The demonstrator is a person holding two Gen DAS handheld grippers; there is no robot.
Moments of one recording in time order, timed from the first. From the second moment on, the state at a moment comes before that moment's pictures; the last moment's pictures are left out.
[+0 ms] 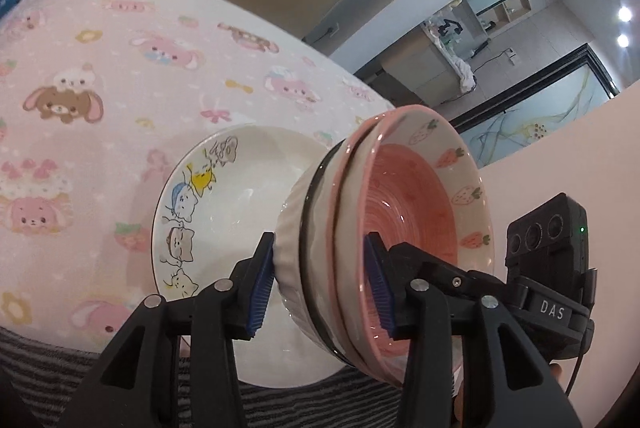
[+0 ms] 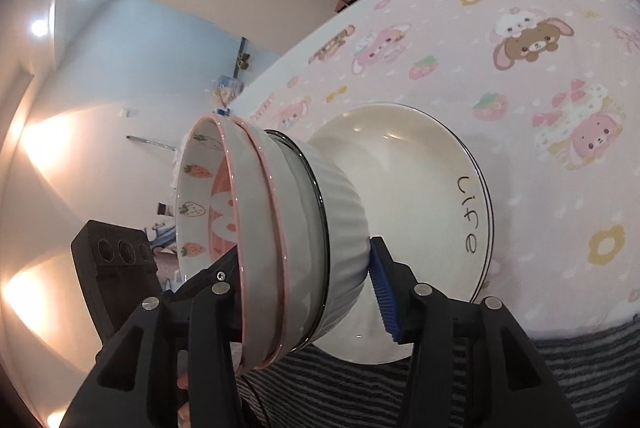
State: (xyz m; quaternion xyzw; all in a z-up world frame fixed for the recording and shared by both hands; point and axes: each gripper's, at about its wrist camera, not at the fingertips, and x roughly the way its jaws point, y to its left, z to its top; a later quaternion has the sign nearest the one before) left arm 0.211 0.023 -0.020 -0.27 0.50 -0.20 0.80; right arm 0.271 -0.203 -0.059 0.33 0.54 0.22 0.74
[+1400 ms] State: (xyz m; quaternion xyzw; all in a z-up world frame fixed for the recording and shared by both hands) left arm 0.210 0.026 -0.035 -0.22 0.49 -0.14 0.83; right arm 0.279 -0.193 -0.065 0.23 0.51 0.19 0.81
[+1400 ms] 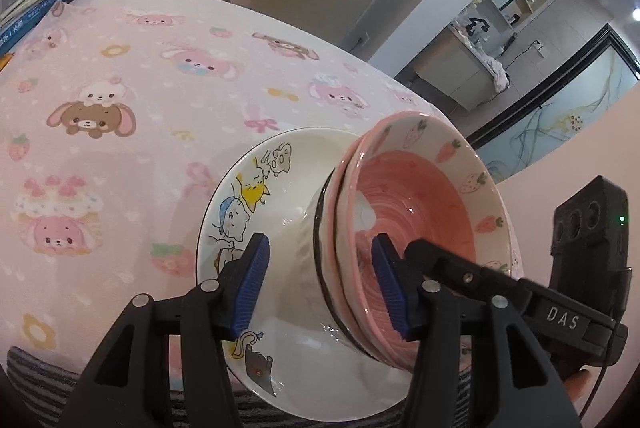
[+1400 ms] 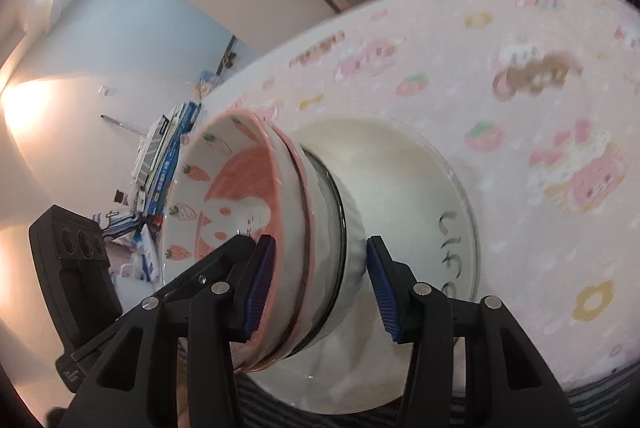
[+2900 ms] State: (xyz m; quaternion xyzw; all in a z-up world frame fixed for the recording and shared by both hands) left arm 0.016 0.039 0.097 -0.02 -0.06 -0.06 1.00; right arm 0.068 -0.202 0.106 0.03 -0.03 0.06 1.00
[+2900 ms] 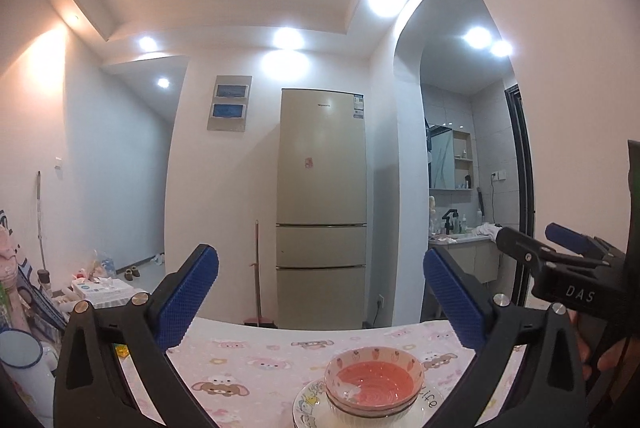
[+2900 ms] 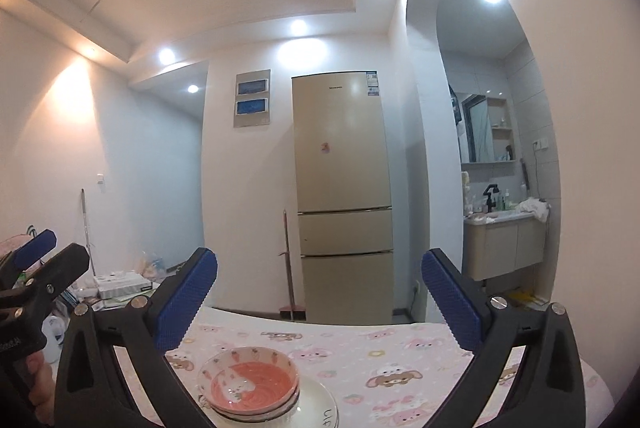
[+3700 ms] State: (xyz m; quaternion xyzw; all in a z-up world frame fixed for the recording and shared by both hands) left arm 0.064 0.027 0.011 -0.01 0.04 -0.04 1.00; right arm 0.109 -0.182 0.006 -0.01 0.04 0.05 1.00
